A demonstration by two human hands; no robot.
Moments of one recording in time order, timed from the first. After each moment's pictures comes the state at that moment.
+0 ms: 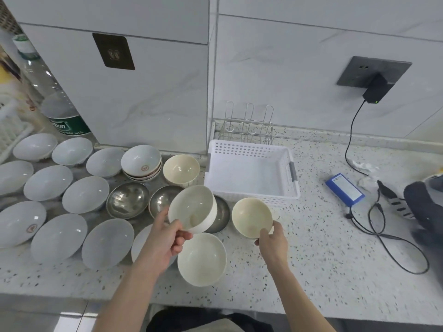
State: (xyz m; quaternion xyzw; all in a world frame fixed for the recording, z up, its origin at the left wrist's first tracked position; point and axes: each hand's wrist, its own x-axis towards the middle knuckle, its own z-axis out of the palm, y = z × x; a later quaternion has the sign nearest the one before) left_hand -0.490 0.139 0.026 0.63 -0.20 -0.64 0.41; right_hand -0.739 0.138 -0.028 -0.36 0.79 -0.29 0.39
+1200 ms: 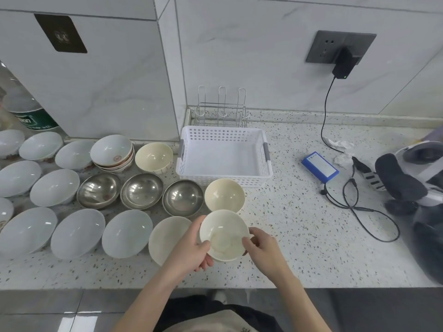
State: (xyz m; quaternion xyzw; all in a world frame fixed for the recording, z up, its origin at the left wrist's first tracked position) left_hand -0.594 0.190 -0.001 0.61 -0.49 -0.59 0.19; right_hand -0.799 0.205 -0.018 -0.51 0.68 -0.24 0.47
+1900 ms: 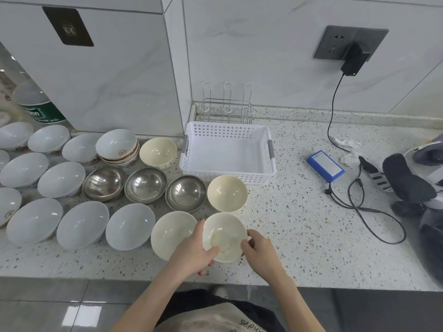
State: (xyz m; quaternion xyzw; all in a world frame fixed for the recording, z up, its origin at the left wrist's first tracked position) left_hand -0.600 0.199 -0.007 0.66 -0.56 -0.49 0.04; right_hand -0.793 0.208 -0.042 -0.55 0.68 -0.19 0.45
